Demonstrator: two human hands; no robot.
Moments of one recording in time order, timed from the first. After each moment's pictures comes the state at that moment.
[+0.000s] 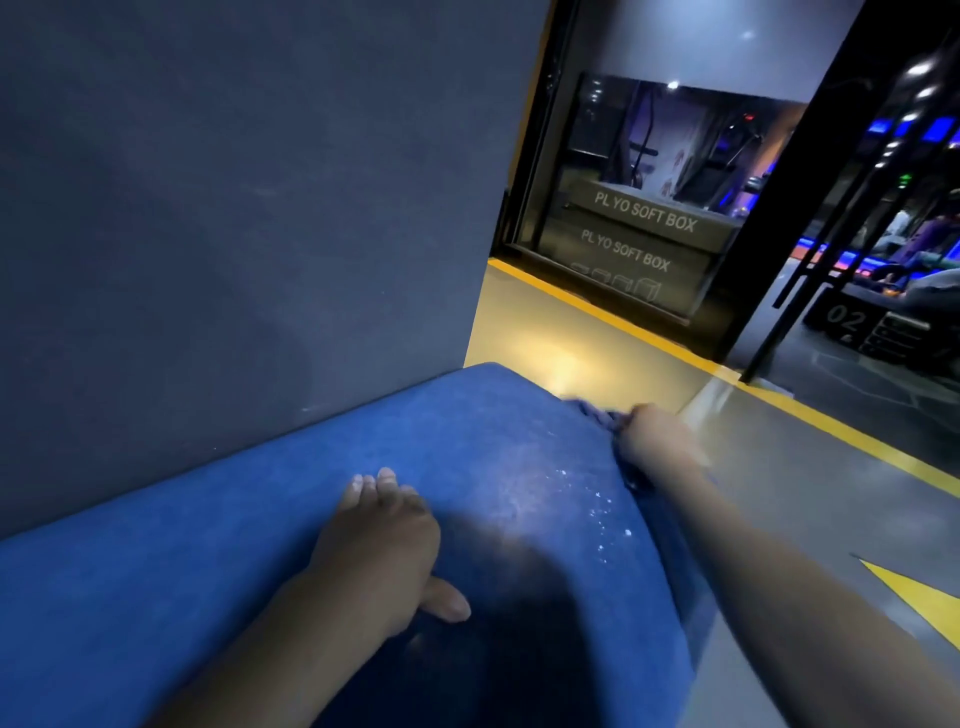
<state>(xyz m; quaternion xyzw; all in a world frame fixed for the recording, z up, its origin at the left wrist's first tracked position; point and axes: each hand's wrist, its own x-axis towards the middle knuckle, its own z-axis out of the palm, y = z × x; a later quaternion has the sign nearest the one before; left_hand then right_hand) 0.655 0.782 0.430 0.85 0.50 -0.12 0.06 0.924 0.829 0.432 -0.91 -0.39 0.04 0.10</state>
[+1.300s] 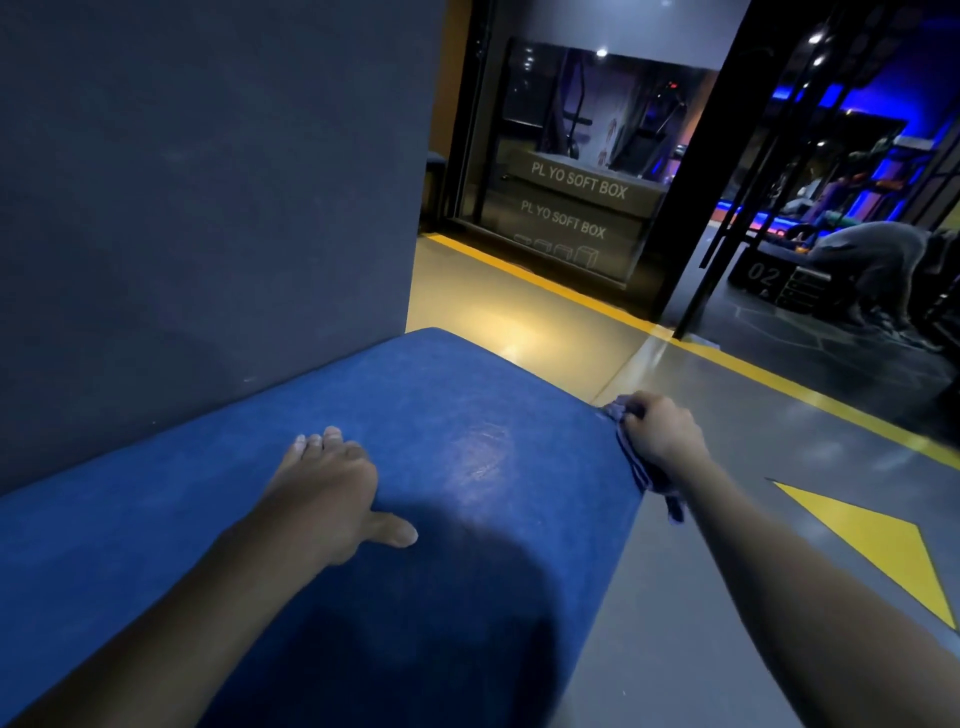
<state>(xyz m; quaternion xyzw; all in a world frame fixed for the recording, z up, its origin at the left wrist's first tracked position) 0.647 0.785 0.421 0.86 0.51 -0.09 0.06 0.953 0.737 0.427 -0.90 -0.39 0.04 0.19</state>
